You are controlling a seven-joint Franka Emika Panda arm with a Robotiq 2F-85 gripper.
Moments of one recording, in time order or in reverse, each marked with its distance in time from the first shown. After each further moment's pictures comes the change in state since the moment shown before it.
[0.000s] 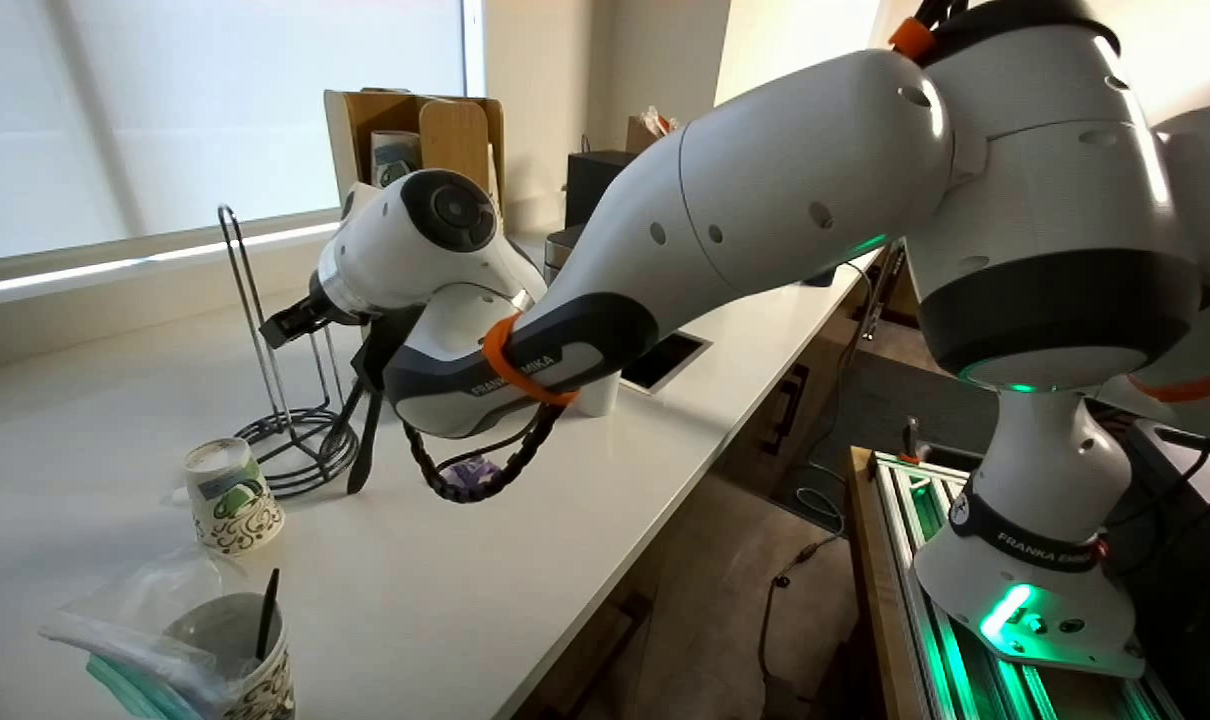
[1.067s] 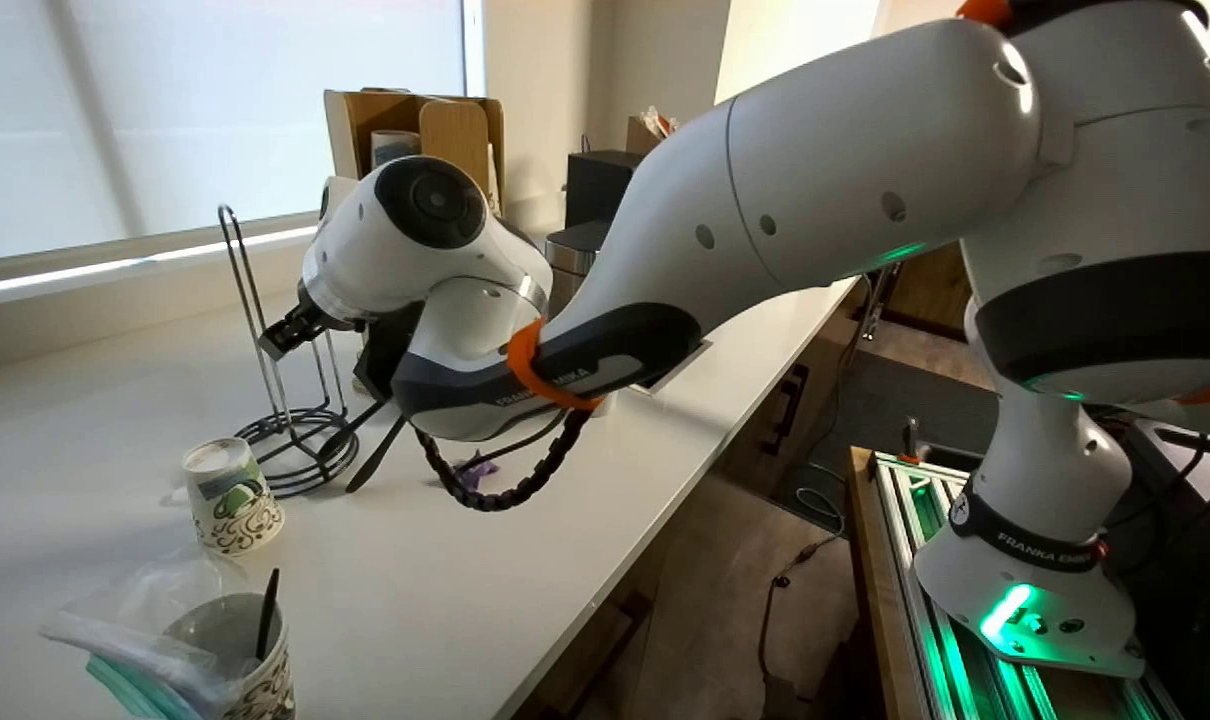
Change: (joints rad) arm 0.116 -0.020 -0.081 -0.047 -0.140 -0.088 0.022
